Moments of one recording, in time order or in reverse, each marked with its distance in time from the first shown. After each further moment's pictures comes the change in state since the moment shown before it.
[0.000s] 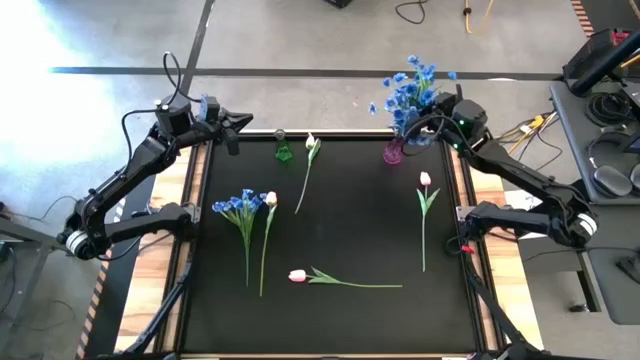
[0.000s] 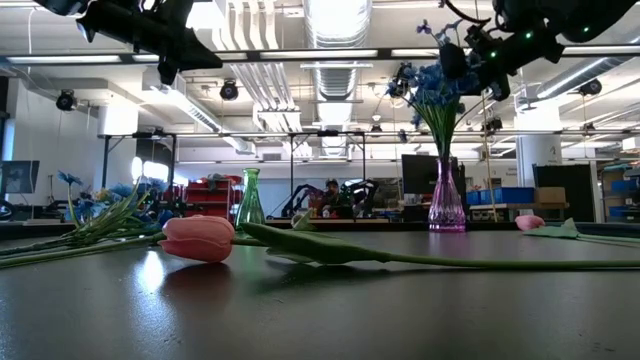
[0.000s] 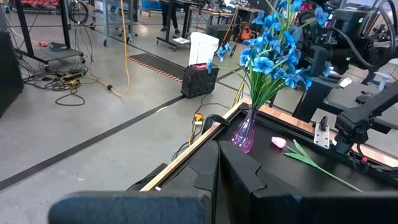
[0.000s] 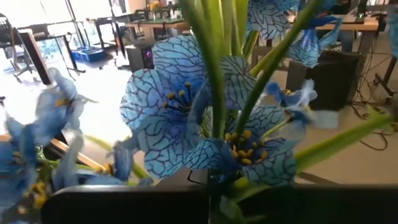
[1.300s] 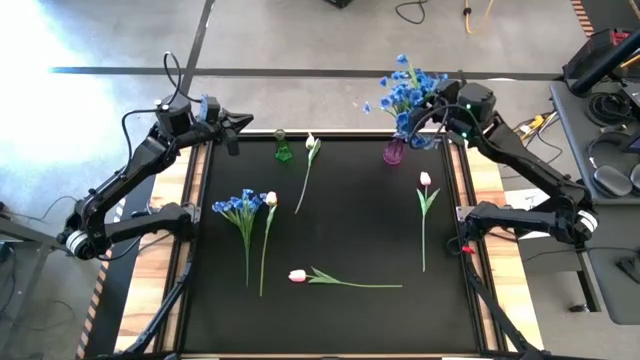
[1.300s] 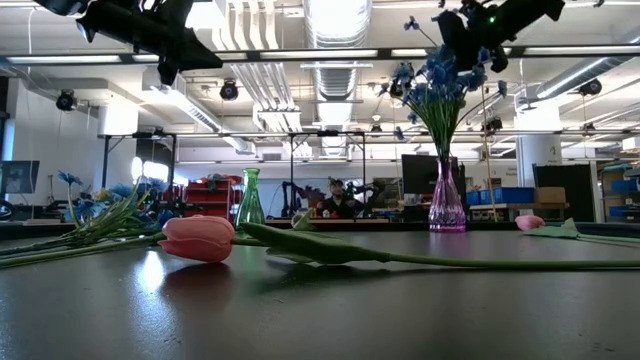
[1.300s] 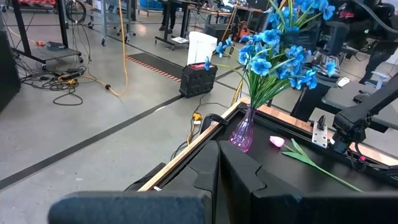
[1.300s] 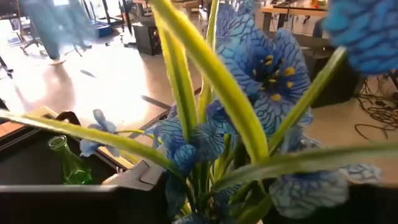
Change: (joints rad) left arm 0.000 0.000 0.000 -0.002 0.009 0.000; right arm 0.043 0.007 0.282 -0.371 -0.001 -0.026
